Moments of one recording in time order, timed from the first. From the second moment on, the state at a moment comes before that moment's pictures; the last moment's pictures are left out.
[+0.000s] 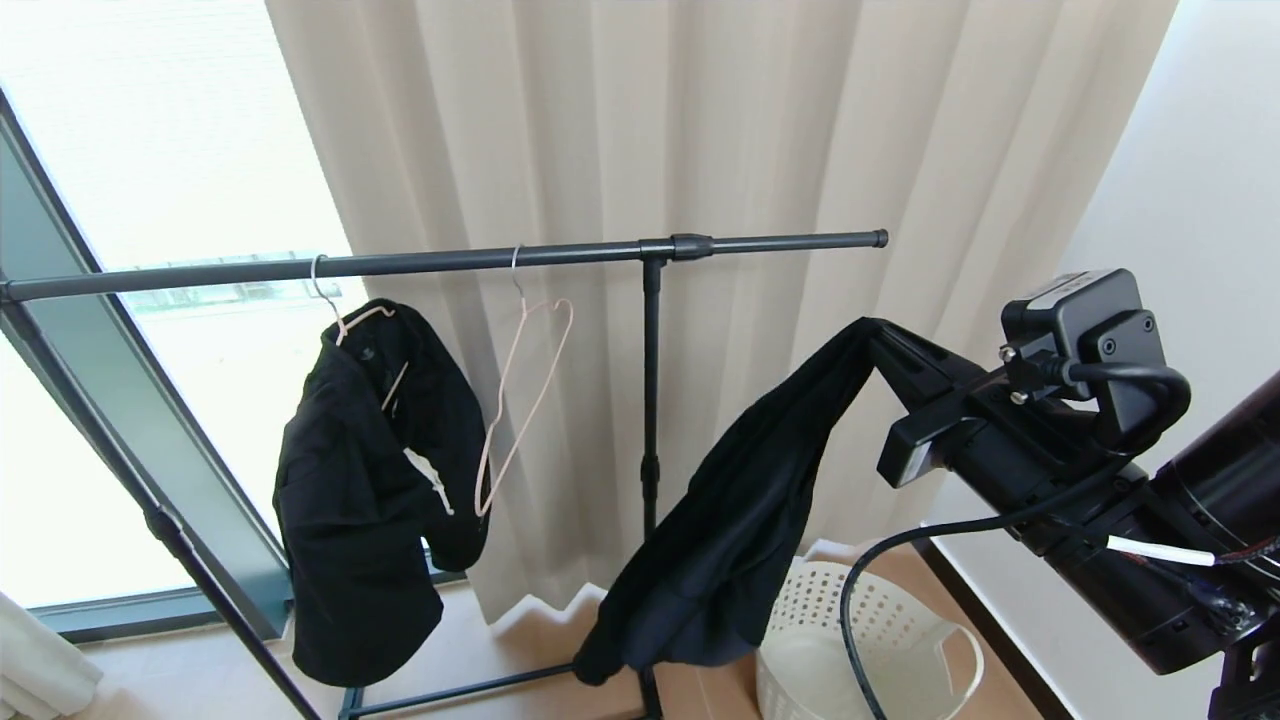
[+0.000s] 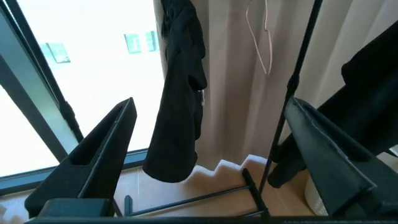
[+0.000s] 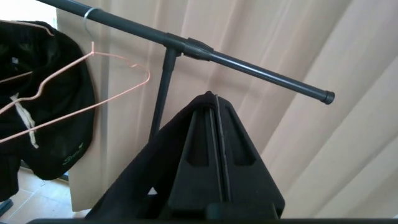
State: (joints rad) left arm 0.01 0.00 0.00 -0.06 -0.03 0.05; right arm 0.68 1.63 -0.48 -1.35 -0.27 -0.32
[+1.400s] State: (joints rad) left arm 0.01 0.00 0.00 -0.06 -0.03 0.05; right arm 0.67 1.64 -0.48 -1.36 -0.27 -0.32
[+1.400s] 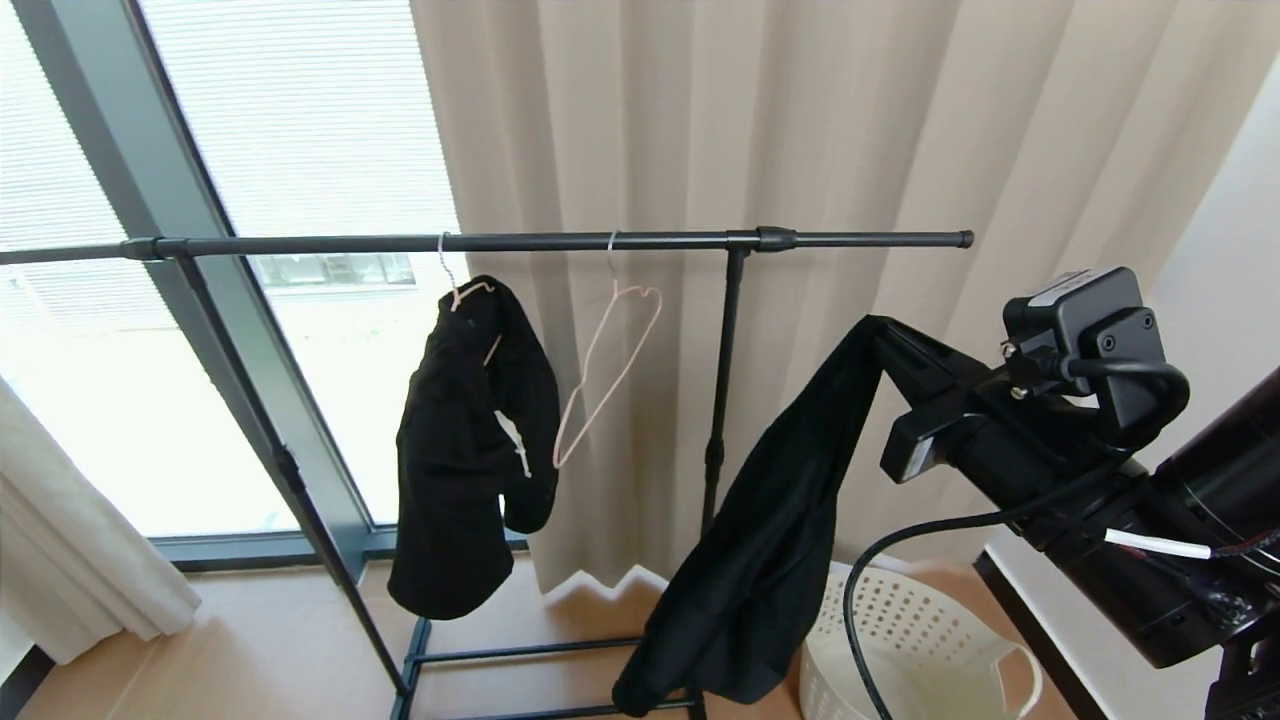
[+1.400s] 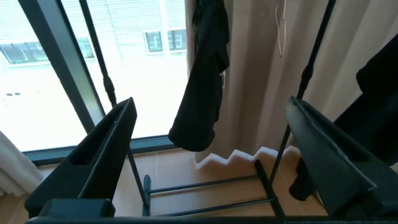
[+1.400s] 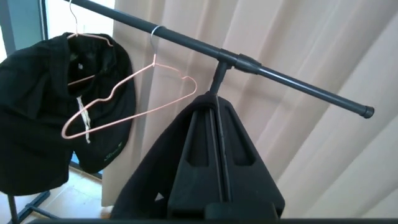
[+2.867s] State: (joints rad) left arm 0.06 0.39 -0.18 -0.06 -0.09 -0.02; right arm 0.62 1.50 -0.62 -0.64 -0.32 -0.13
